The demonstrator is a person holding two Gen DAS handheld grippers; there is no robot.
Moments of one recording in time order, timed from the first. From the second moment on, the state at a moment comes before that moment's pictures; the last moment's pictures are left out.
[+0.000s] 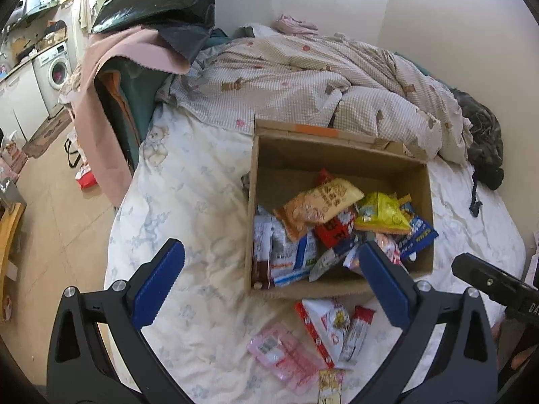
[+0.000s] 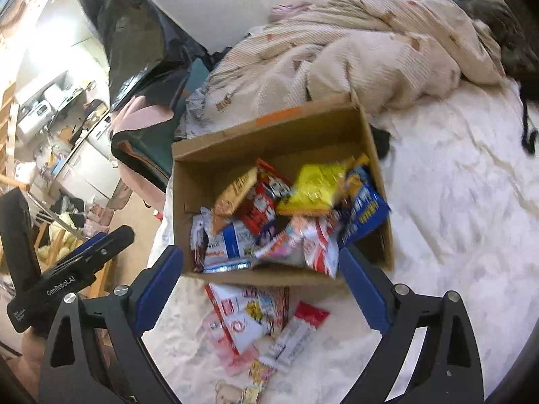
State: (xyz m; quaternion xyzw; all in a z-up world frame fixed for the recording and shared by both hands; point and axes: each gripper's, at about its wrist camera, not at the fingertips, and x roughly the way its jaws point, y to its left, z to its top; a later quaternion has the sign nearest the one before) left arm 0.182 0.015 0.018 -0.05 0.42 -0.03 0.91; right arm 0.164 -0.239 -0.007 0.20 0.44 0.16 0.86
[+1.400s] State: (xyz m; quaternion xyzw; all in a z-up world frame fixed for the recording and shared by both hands) left arm 0.145 0.058 -0.090 -0.17 0.59 0.07 0.78; right arm 0.165 -0.191 -0.165 0.11 0.68 0.06 0.72
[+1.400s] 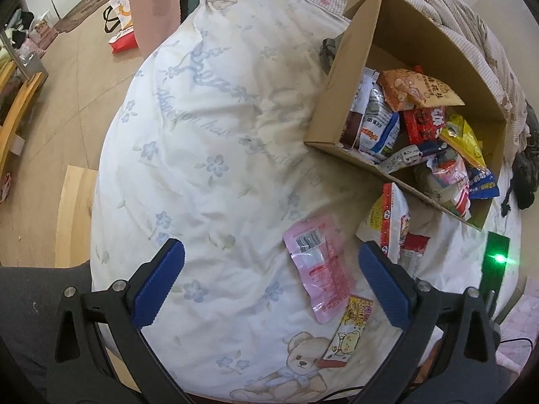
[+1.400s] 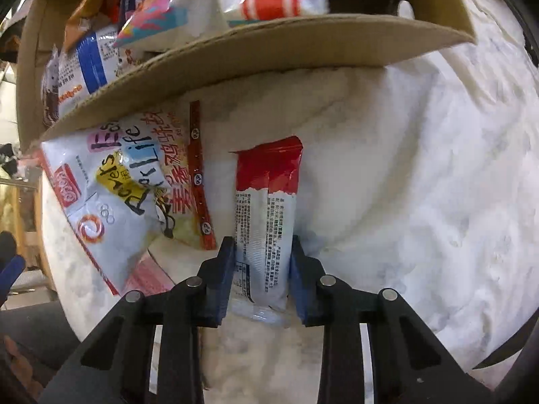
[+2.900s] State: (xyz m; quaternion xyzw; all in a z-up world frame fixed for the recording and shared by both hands) left arm 0.168 -0.062 -0.104 -0.03 0.63 -0.02 0.78; right arm 0.135 -0.251 -0.083 0.22 0.58 0.08 0.78
